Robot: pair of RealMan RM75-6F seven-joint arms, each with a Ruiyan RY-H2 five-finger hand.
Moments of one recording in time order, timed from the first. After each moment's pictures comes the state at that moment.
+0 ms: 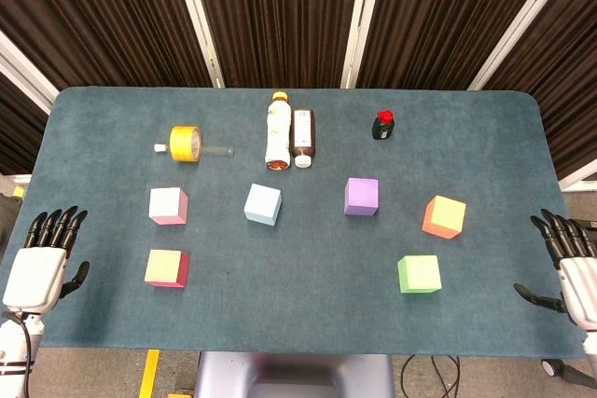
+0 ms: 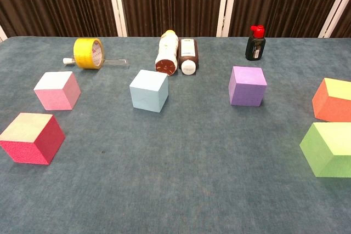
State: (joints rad) left arm -0.19 -1.15 -0.07 -1.66 1.46 1.45 0.25; right arm 0.05 -1.03 0.03 -1.55 -1.57 1.53 0.20
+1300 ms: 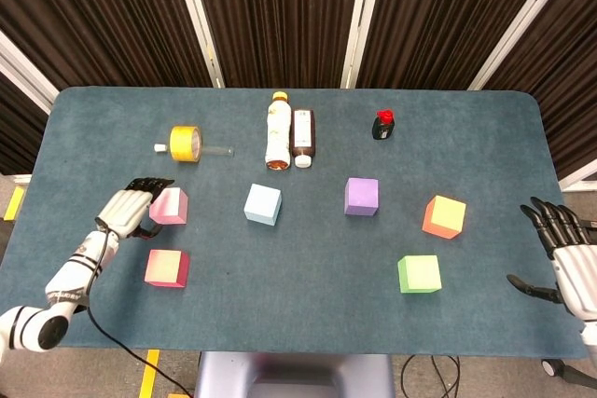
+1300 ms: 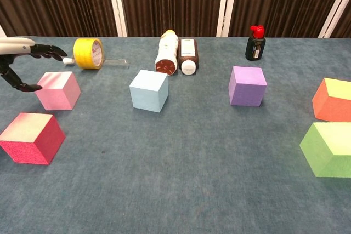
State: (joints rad) left arm -0.67 -1.23 -0.20 -1.43 1.14 0.68 0.05; right arm 0.09 -0.97 0.04 -1.60 -1.62 1.51 0.22
